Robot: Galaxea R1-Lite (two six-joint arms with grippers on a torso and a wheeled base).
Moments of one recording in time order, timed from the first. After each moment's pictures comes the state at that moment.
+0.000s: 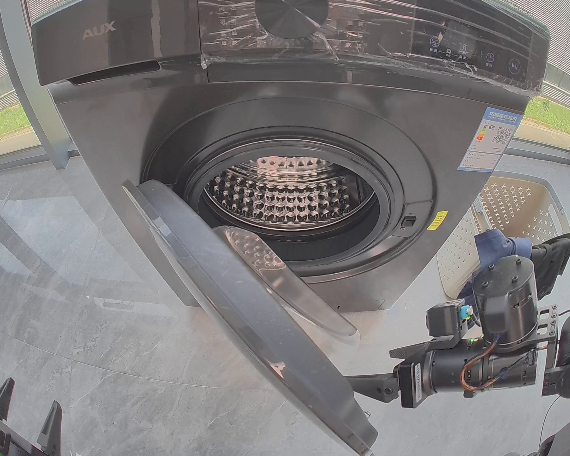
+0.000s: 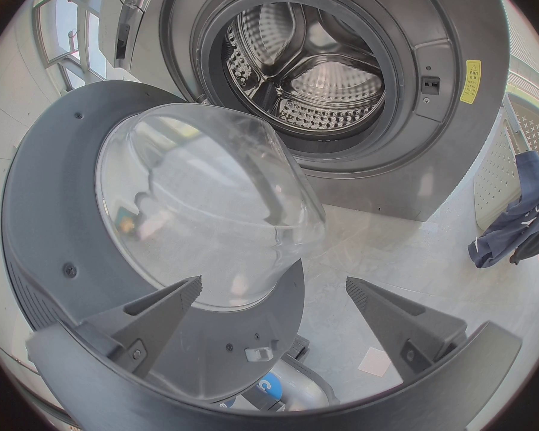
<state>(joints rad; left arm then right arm) 0.00 0.02 -0.02 0.00 0.01 -0.03 0.80 1.54 -0.57 -0.38 0.05 0.38</state>
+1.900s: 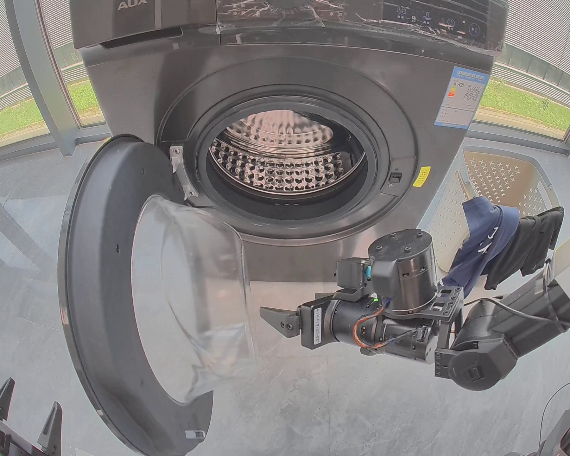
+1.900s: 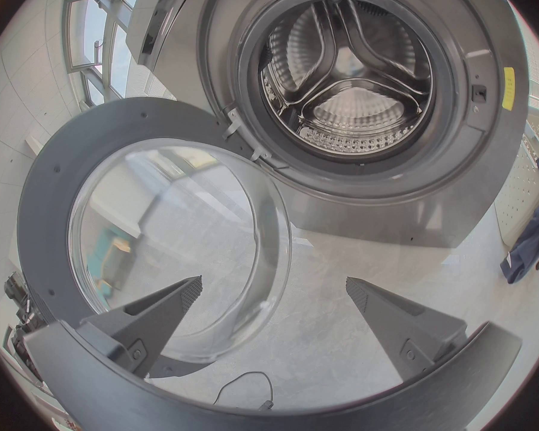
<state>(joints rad) 0.00 0.02 -0.02 0.00 0.00 -0.03 0.83 1.93 -0.88 -0.69 -0.04 0.37</state>
